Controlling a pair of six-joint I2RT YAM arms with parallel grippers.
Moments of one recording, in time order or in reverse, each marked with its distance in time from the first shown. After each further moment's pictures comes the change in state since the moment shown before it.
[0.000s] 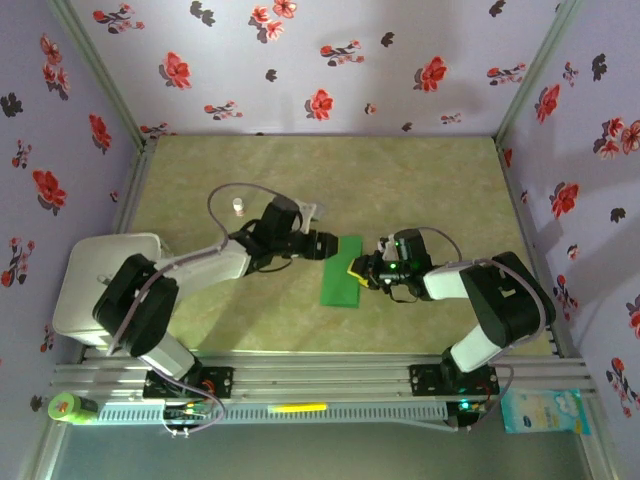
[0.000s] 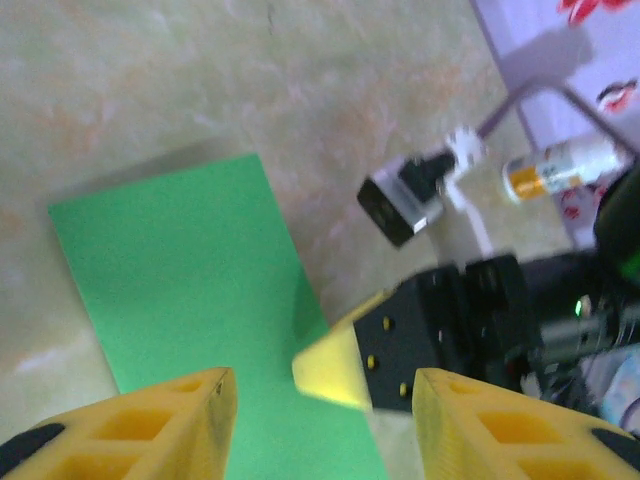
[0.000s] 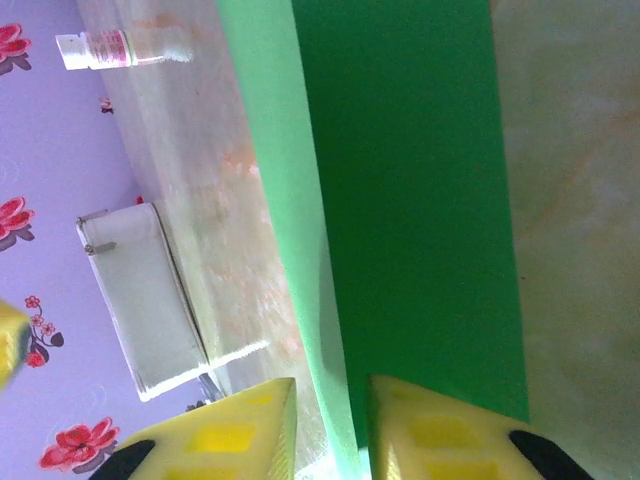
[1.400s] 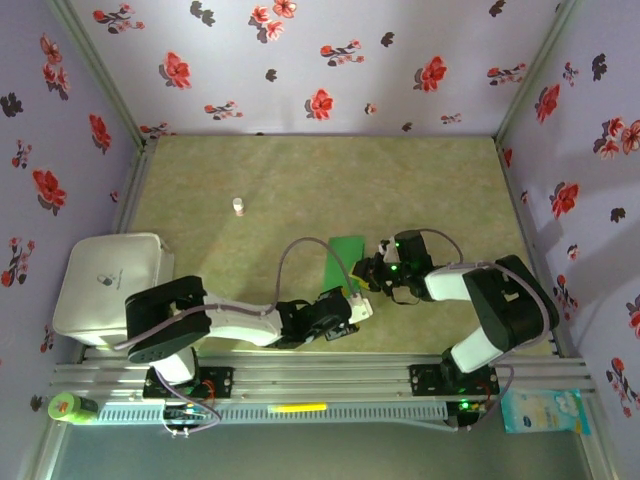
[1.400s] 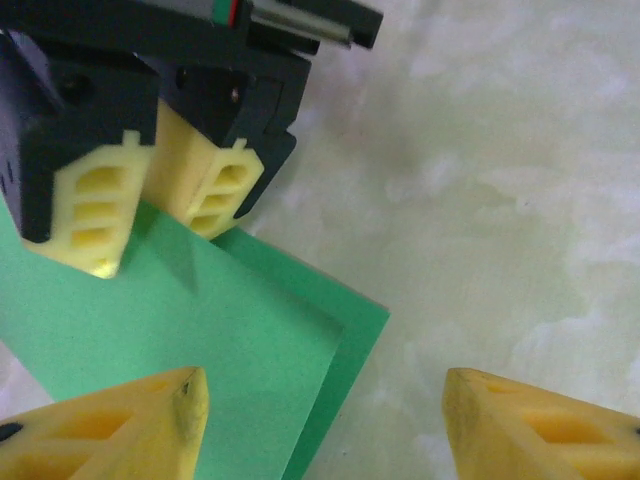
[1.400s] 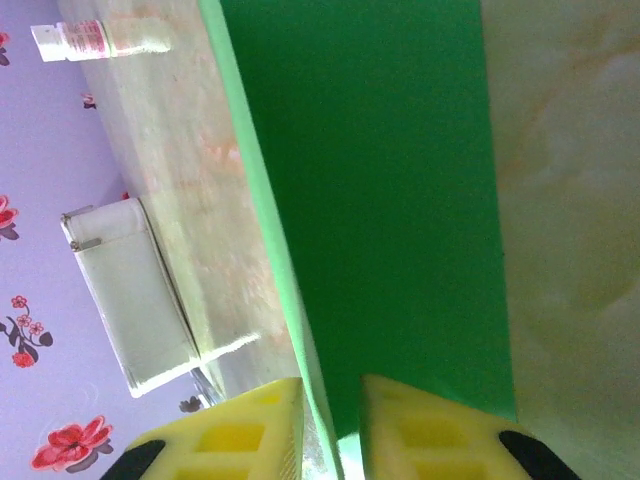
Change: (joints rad) left arm -0.575 0.122 -0.169 0.179 -0.741 0.708; right arm 0.000 -0.033 -0.001 -0.069 0.003 -0.011
